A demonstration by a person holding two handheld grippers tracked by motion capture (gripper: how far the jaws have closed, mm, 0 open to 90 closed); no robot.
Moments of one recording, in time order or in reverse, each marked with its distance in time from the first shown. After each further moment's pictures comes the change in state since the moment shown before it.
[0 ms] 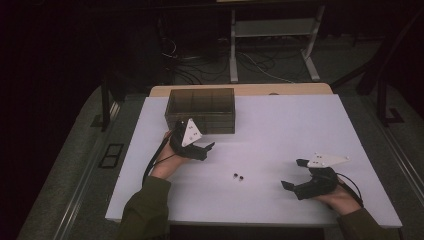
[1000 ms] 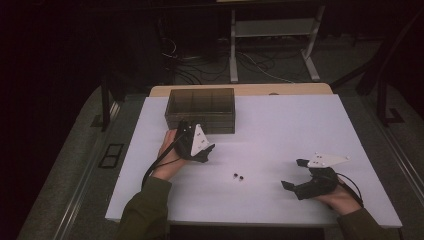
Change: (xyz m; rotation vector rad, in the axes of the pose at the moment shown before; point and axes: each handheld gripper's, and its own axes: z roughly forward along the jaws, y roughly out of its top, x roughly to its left) left arm -0.015 0.004 0.004 0.044 0.093 0.223; right arm 0.000 0.000 0.000 0.000 -0.001 -0.001
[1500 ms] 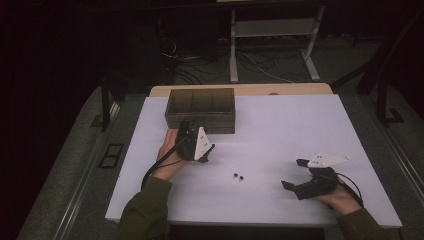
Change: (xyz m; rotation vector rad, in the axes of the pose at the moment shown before) left arm -0.006 0.002 0.001 0.013 0.052 0.104; right arm 0.000 0.000 0.000 0.000 0.000 -0.001
